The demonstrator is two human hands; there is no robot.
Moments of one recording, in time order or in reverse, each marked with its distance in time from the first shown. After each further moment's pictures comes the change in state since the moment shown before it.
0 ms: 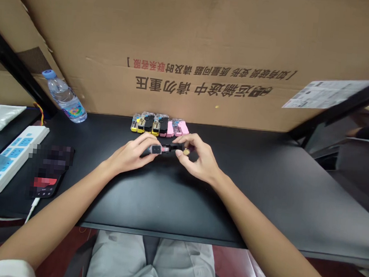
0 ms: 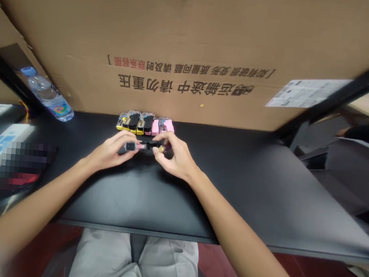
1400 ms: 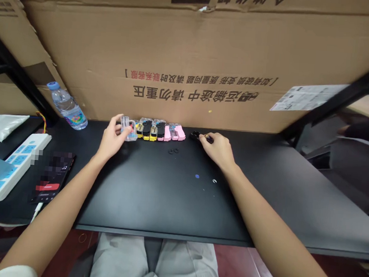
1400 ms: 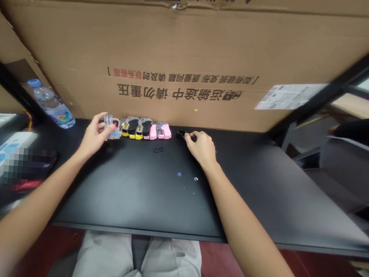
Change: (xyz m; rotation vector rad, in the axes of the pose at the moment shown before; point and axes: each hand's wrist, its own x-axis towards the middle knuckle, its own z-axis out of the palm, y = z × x) left_hand -0.004 -0.057 -0.025 -0.260 0.344 -0.794; right_hand 0.001 0.083 -0.052 -0.624 0.066 0.695
